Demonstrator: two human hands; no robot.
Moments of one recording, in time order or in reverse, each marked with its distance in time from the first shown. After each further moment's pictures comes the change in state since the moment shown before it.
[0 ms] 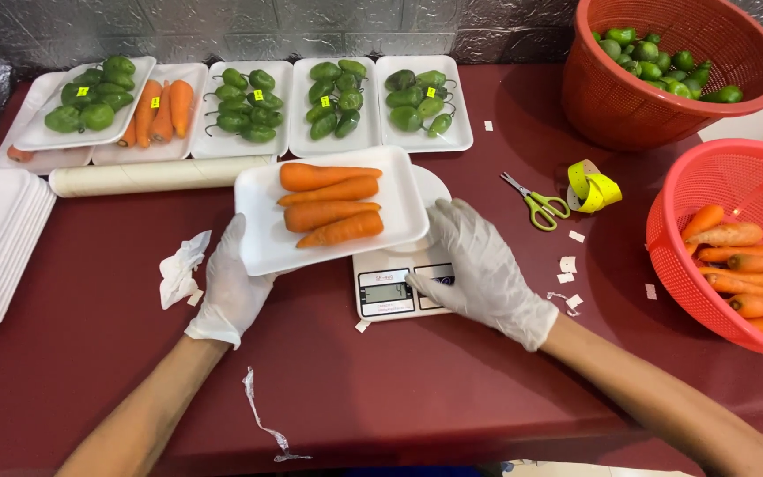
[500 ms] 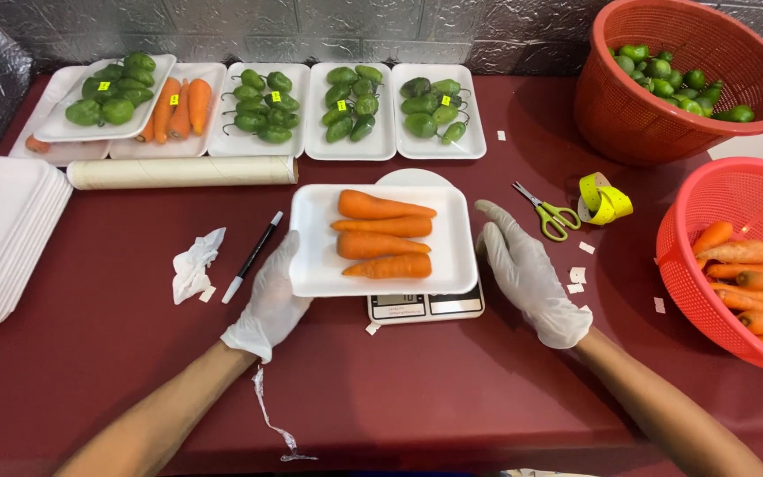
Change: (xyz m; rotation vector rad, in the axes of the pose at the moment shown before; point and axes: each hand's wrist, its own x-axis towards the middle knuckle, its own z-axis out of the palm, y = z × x) left_hand -0.013 -0.032 0.002 0.014 -0.133 -0.141; right_hand -0.001 0.014 -0.028 0.616 -0.041 0.665
